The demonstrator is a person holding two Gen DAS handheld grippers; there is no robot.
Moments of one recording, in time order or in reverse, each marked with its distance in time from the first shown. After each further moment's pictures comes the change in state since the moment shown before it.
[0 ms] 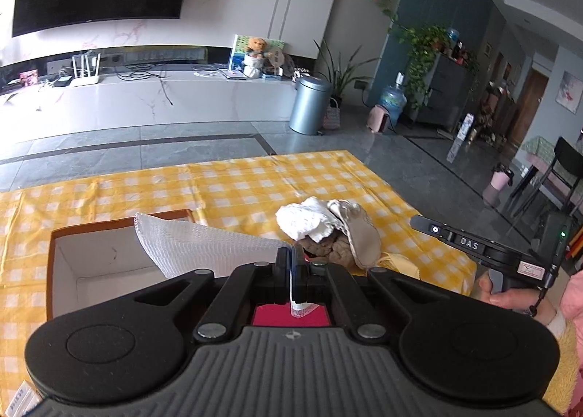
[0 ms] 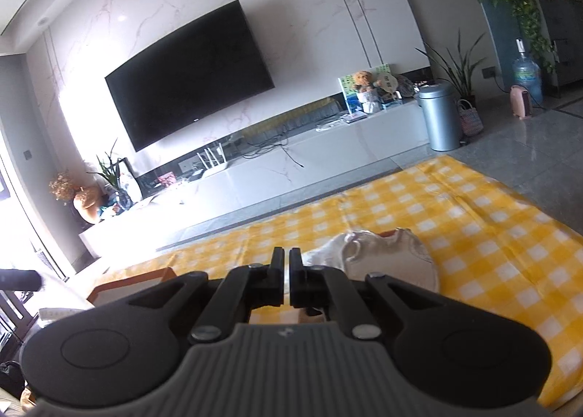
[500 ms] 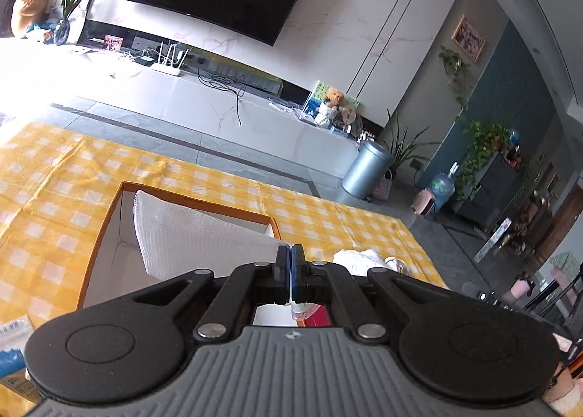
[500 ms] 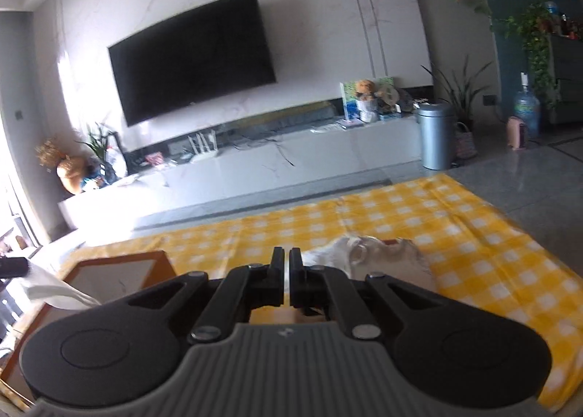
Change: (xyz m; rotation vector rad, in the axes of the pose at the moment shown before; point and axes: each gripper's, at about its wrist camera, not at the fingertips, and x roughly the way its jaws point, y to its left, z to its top) left arm -0.013 0.074 -0.044 -0.312 -0.200 0.081; right arm 0.015 0.030 -0.008 -0.132 0.032 -0.134
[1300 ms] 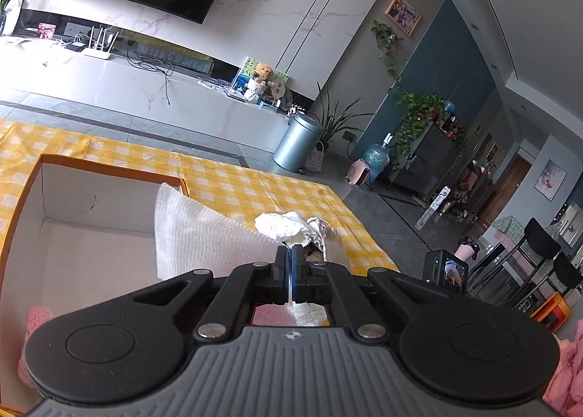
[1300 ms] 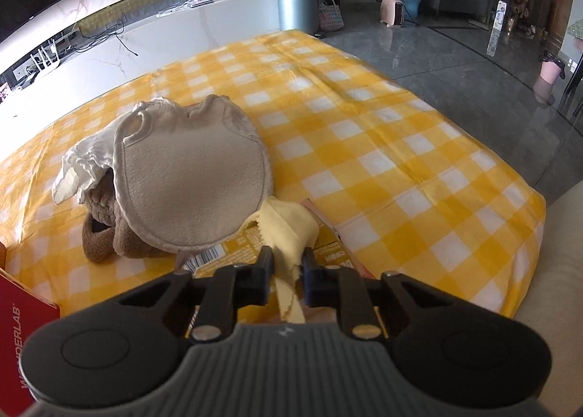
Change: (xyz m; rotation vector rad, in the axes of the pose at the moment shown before) left arm -0.003 -0.042 -0.029 0.080 0.091 -0.211; right arm 0.097 -0.100 -0.050 0.149 0.385 -0.425
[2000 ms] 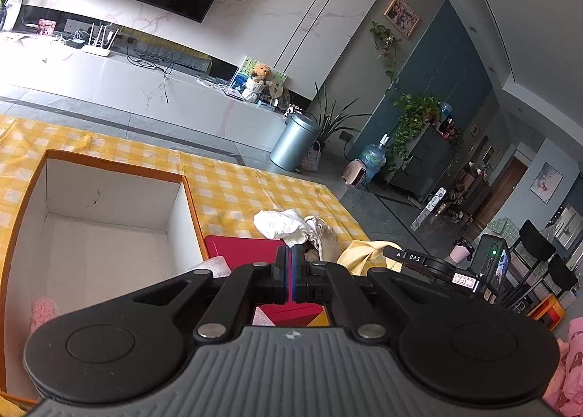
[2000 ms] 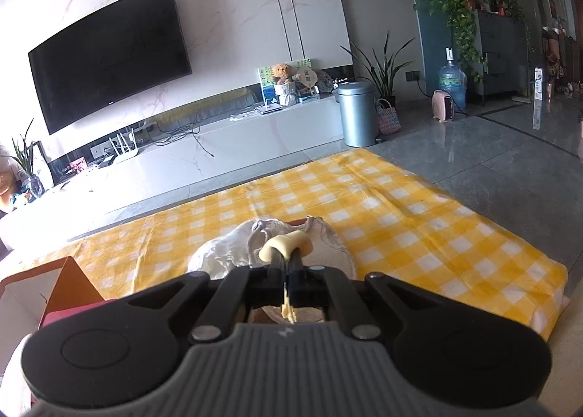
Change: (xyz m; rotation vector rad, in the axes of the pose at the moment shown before) left arm -0.009 -0.003 -0.002 -0.015 0.006 -0.009; right arm -0.102 0.022 -0.002 -0.011 -0.350 0.238
